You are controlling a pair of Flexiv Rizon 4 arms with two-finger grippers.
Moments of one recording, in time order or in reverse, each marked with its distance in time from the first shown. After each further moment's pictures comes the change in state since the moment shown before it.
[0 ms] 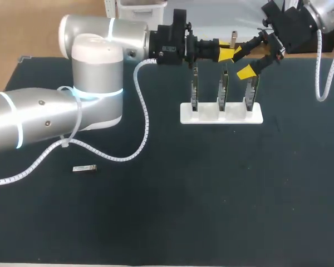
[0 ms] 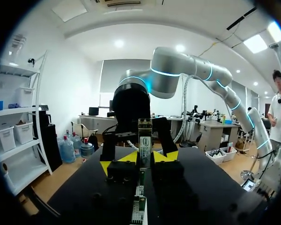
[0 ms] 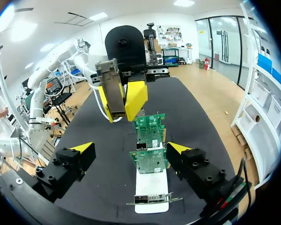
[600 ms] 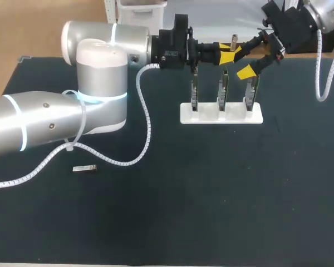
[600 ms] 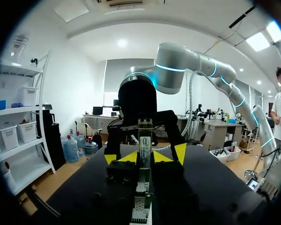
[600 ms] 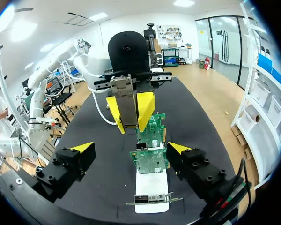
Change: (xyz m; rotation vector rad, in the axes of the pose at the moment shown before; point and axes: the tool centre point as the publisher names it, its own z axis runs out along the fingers) left arm 0.014 0.008 0.003 -0.040 0.007 0.003; right arm 0.000 0.000 0.000 0.000 0.000 0.000
